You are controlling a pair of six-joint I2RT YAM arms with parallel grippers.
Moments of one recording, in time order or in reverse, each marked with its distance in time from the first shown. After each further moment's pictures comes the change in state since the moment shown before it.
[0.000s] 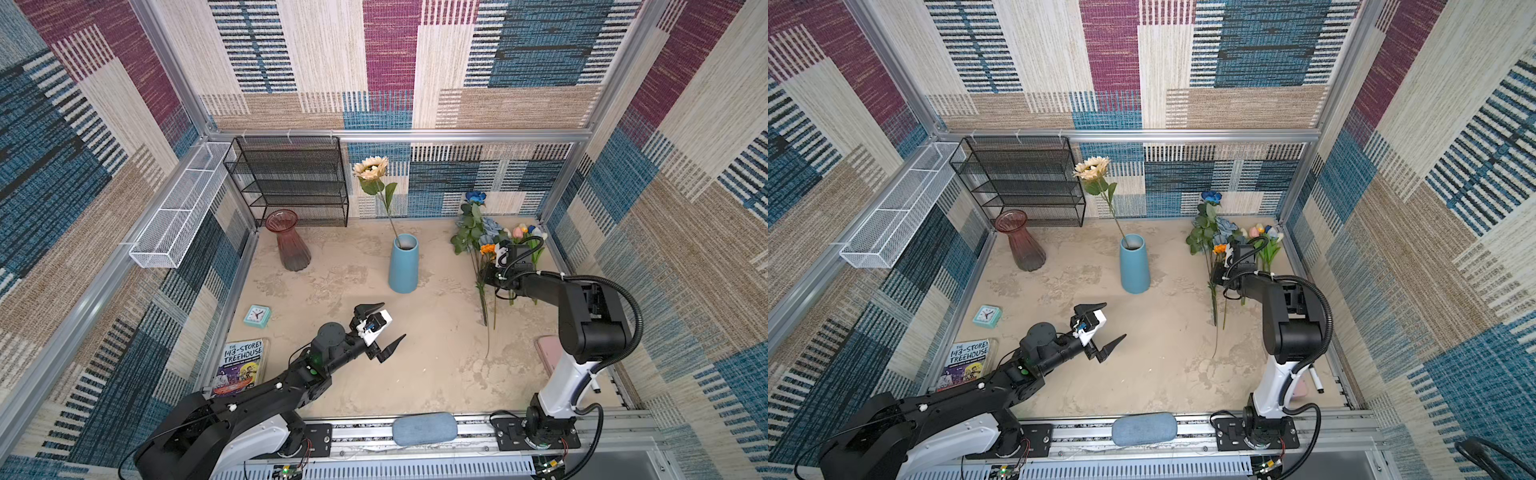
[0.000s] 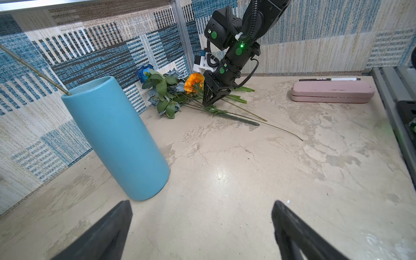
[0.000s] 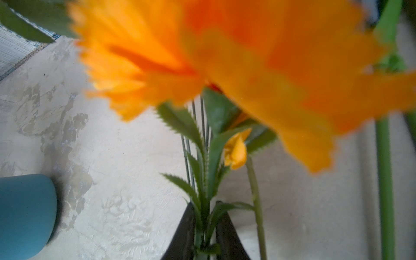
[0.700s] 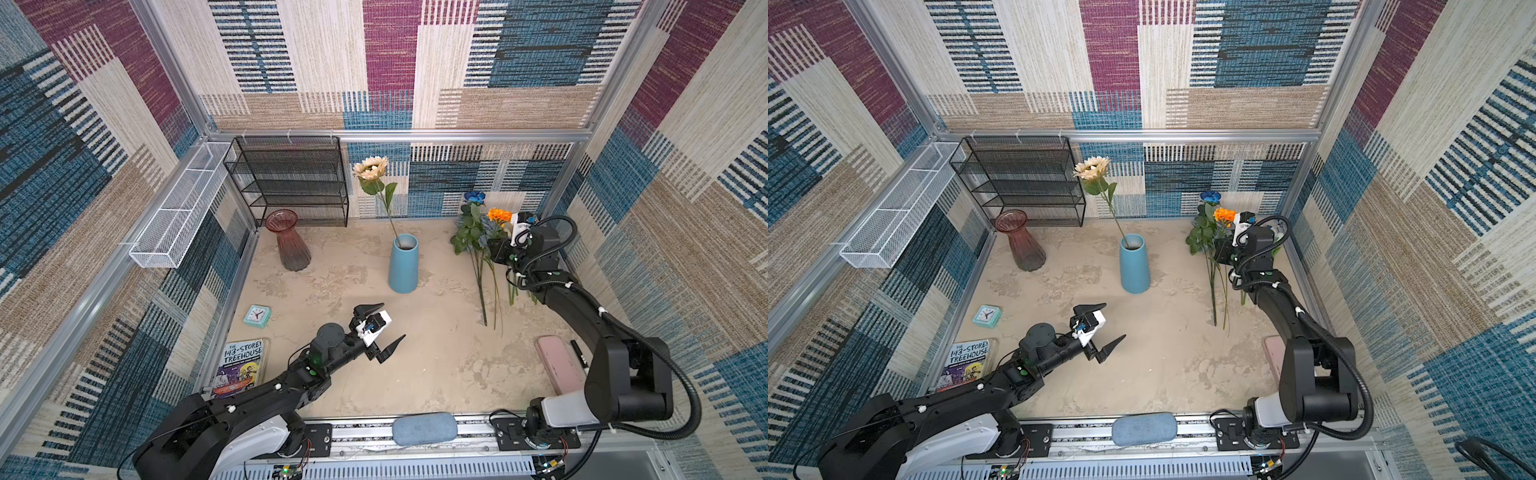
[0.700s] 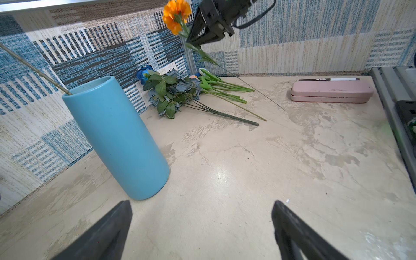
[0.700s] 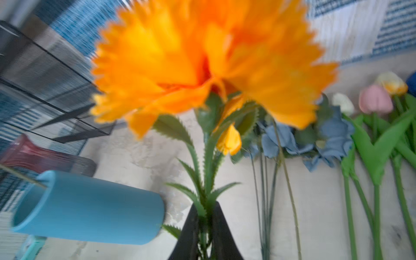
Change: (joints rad) left arm 0.000 -0.010 -0.007 -0.001 0.000 0.000; right arm 0.028 -0.427 -0.015 0.044 -0.100 0.051
